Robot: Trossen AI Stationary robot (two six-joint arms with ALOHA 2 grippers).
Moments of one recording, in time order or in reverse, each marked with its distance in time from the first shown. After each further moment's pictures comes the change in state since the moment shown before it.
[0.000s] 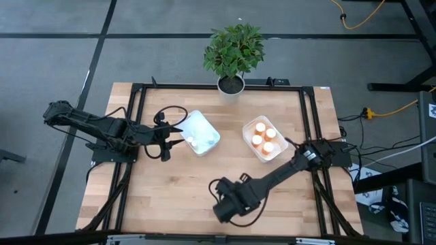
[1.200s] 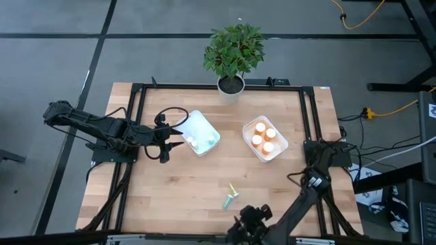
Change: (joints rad) left arm 0.000 0.000 0.000 -0.019 0.053 -0.023; right arm 0.308 0.164 0.001 -0.063 0.437 0.737
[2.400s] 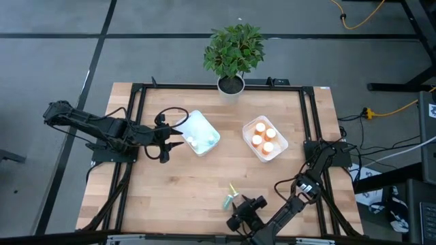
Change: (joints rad) left arm 0.000 0.000 0.000 -0.004 0.000 0.000; right arm -0.021 0.150 -0.175 0.035 0.247 -0.002
